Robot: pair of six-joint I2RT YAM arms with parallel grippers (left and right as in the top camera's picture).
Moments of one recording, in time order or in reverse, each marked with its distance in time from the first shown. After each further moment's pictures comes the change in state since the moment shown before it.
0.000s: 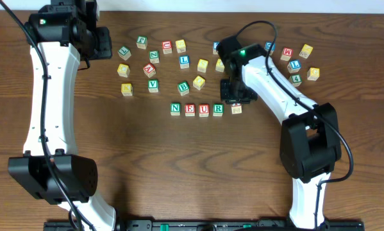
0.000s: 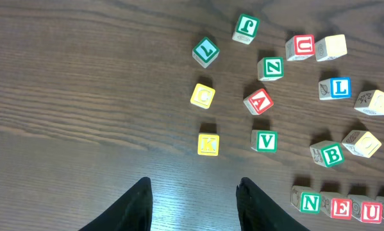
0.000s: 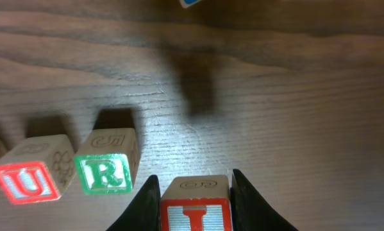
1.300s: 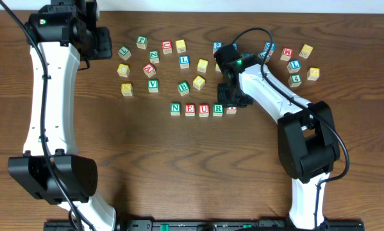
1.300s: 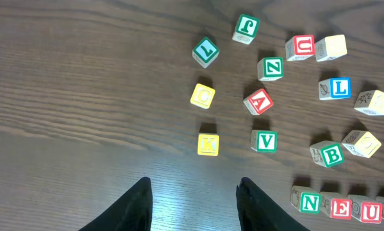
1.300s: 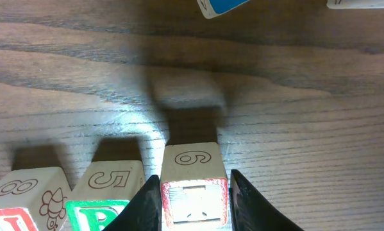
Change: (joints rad) left arm 0.000 0.000 0.000 0.000 0.000 0.000; right arm 0.013 0.002 -0.105 0.158 -0.002 0.009
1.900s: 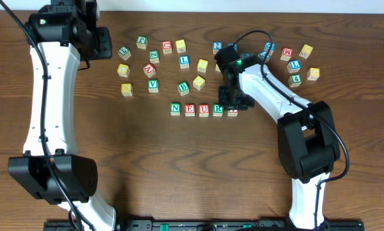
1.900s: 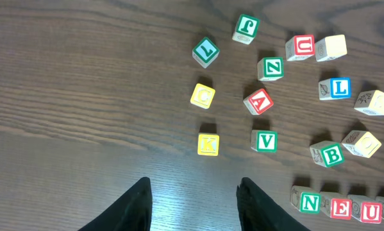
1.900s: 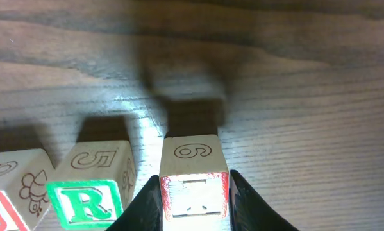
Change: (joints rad) left arm 0.000 0.000 0.000 0.000 0.000 0.000; right arm 0.000 0.000 0.000 -0.058 -0.012 0.011
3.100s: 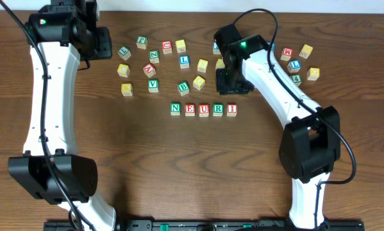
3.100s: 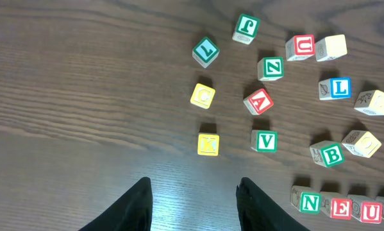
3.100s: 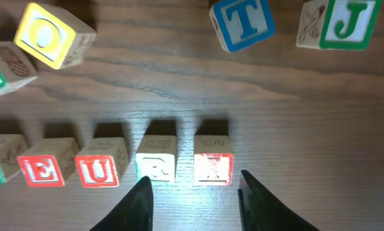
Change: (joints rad) left arm 0.000 0.000 0.000 0.000 0.000 0.000; right arm -0.004 0.000 0.254 -0.154 -0.027 -0.046
